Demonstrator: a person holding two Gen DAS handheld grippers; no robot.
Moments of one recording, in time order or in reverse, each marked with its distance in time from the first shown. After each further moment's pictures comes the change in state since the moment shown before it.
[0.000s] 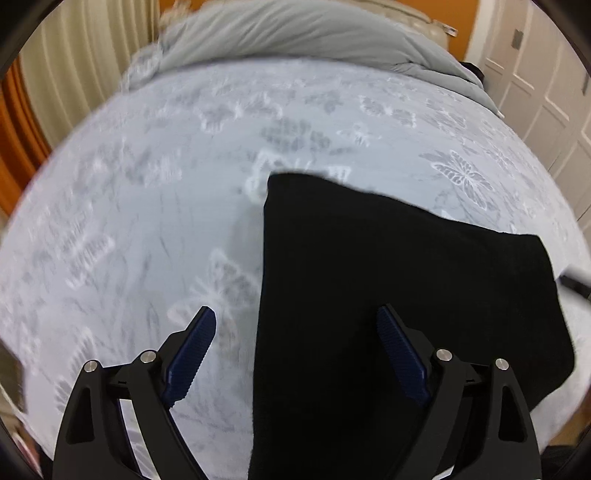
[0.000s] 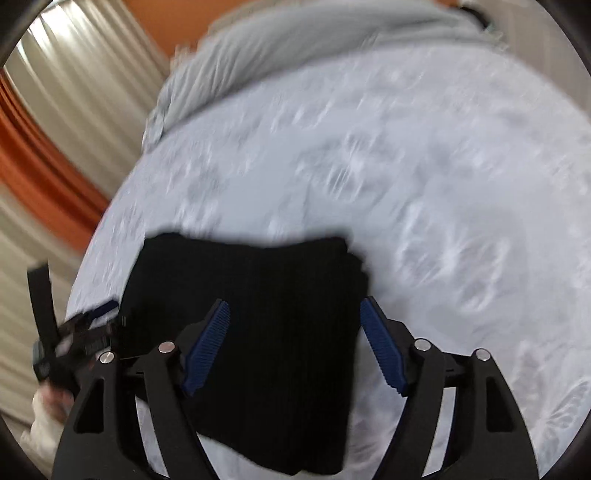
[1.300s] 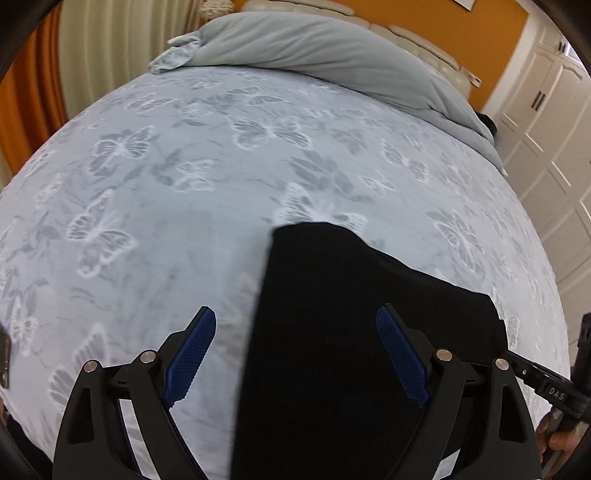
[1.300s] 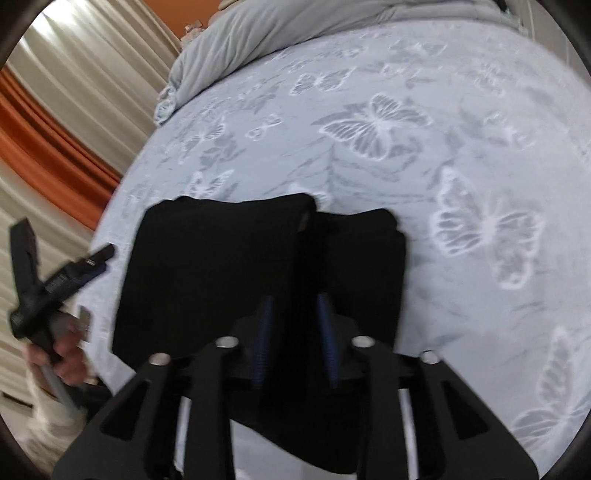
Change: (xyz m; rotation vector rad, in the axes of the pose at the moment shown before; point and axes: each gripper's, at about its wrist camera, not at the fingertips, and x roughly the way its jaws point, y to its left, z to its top) left arm -0.030 0.027 0.021 -0.148 -0.090 -0.050; right arm 0.017 -0.010 -0.008 0.000 0.054 0.082
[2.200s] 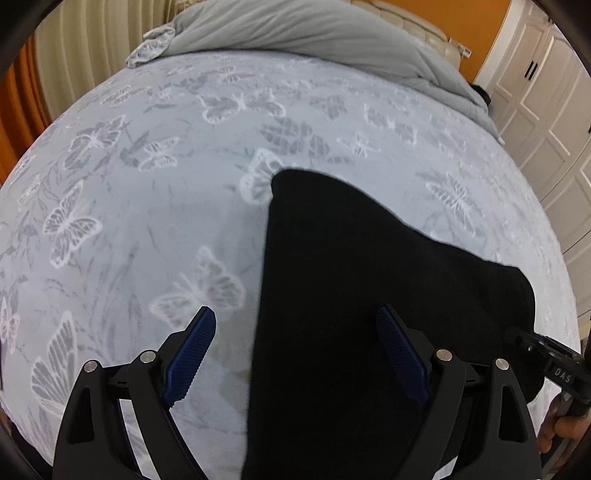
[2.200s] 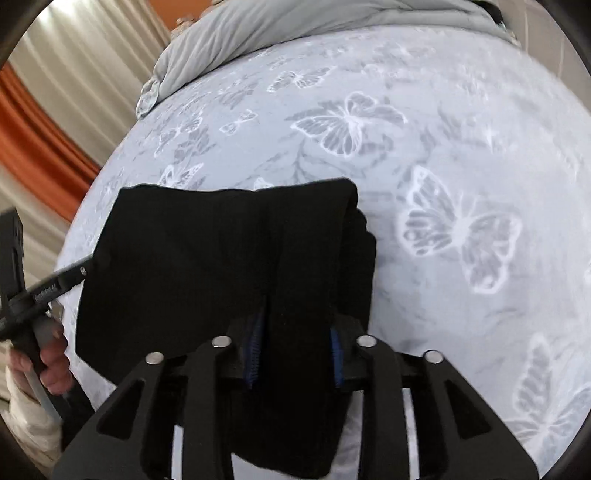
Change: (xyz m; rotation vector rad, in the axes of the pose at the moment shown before) left arm 0.029 -0.030 -0.019 0.067 0.080 0.010; right arm 0.006 -0.007 -0.002 -0.020 -0.025 -0.111
